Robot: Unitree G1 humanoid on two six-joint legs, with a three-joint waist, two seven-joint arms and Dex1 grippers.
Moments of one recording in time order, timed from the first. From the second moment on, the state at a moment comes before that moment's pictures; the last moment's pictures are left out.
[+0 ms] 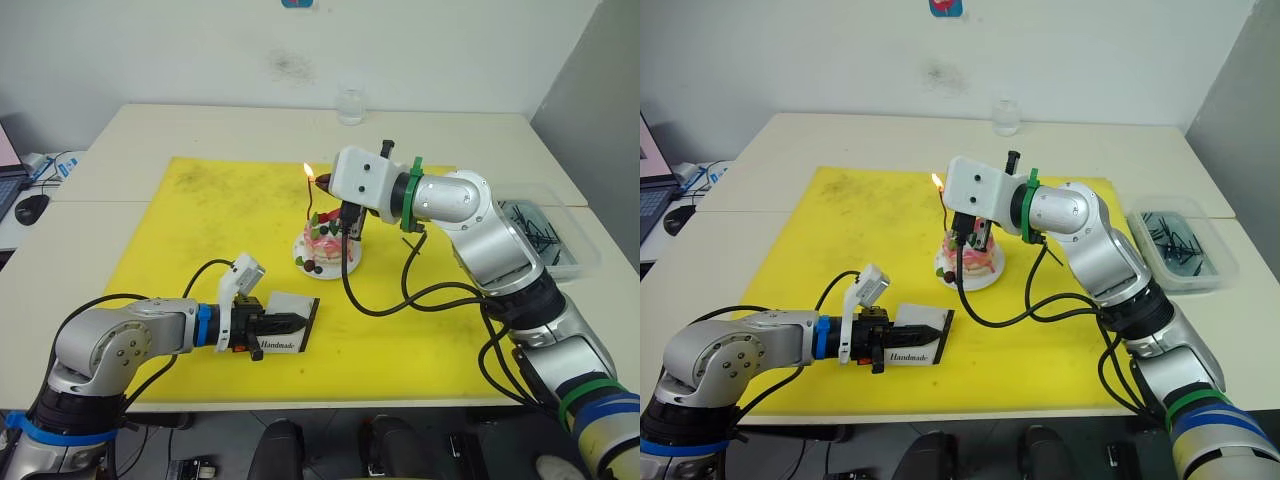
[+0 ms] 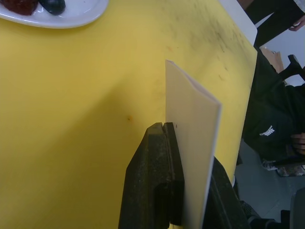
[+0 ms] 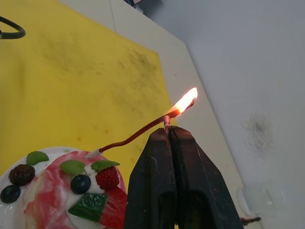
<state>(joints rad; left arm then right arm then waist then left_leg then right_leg) -0.27 0.77 0.05 -0.34 -0.92 1.19 -0.77 -0.95 -0.42 0.41 -0.12 -0.12 0.40 0.76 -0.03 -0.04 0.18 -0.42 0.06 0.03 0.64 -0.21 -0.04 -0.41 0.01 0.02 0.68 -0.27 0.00</state>
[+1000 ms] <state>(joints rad) -0.27 0.77 0.05 -0.34 -0.92 1.19 -0.77 -0.78 -0.49 0.29 -0.46 0.08 0.71 0.87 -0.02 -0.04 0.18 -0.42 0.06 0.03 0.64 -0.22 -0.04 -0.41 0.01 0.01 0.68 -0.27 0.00</state>
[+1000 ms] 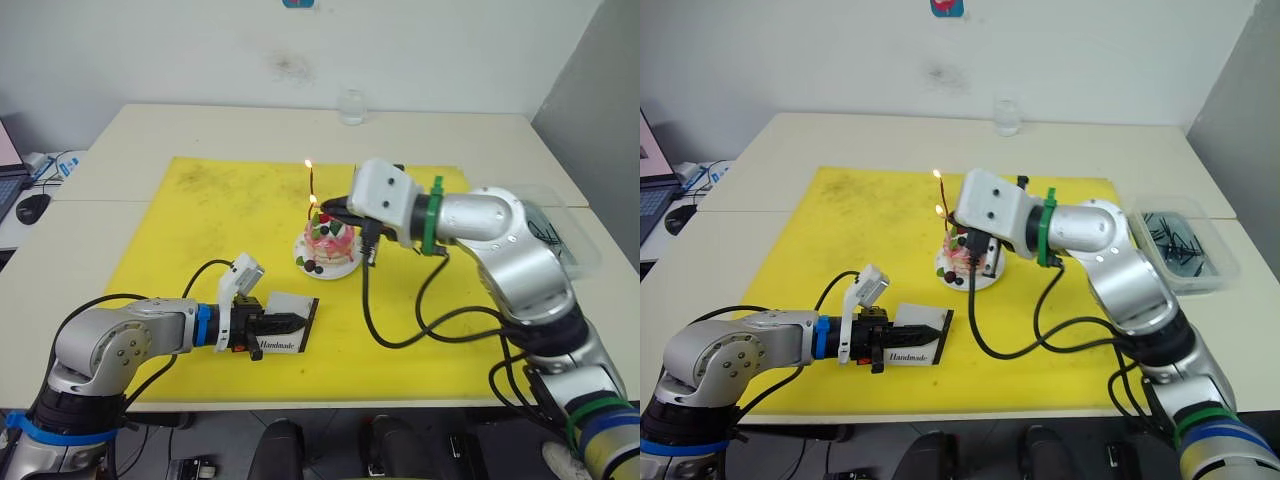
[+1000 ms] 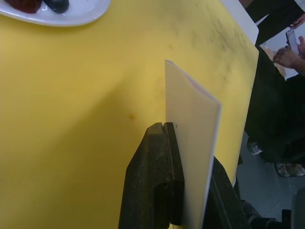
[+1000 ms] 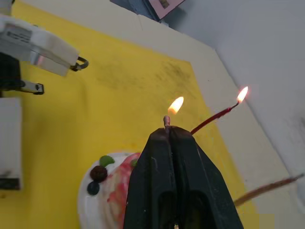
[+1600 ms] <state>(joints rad) -0.24 0.69 0.08 -0.43 -1.08 1.28 -0.68 -0.33 -0.74 -0.37 -0.44 0.19 1.04 0.61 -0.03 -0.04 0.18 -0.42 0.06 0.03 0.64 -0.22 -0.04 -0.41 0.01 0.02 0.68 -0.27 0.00</state>
